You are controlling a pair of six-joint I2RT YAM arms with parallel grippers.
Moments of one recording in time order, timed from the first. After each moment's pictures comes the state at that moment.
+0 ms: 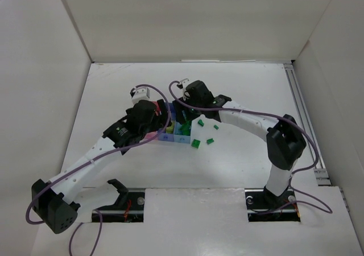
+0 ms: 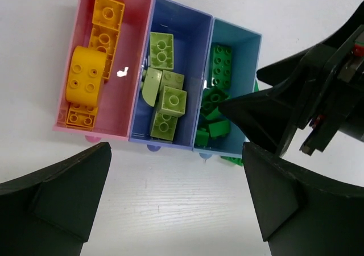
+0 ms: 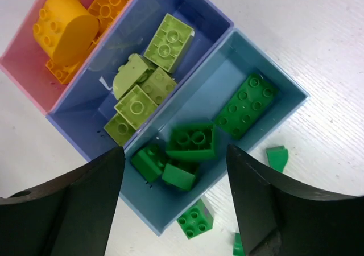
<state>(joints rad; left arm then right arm) -0.67 1.04 0.92 -0.56 -0.37 -0.72 0.76 1.81 1.42 -0.36 -0.06 0.22</state>
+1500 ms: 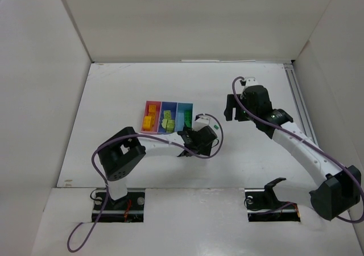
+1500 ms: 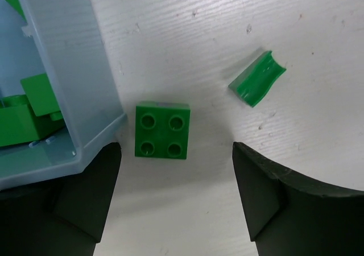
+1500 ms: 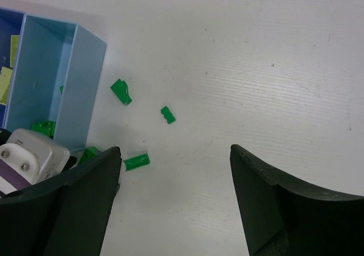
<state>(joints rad) -1.08 1.77 1.03 -0.30 -0.42 -0.70 0.44 1.19 1.00 -0.46 0.11 0.29</state>
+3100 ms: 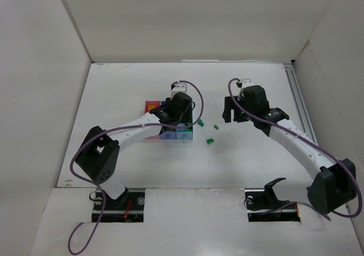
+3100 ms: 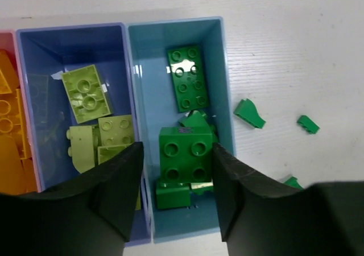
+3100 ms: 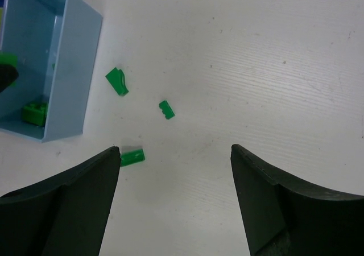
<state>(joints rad) -0.77 1.60 1.10 -0.27 -0.39 -0.53 0.41 1.24 0.98 -0.44 0.04 0.25</state>
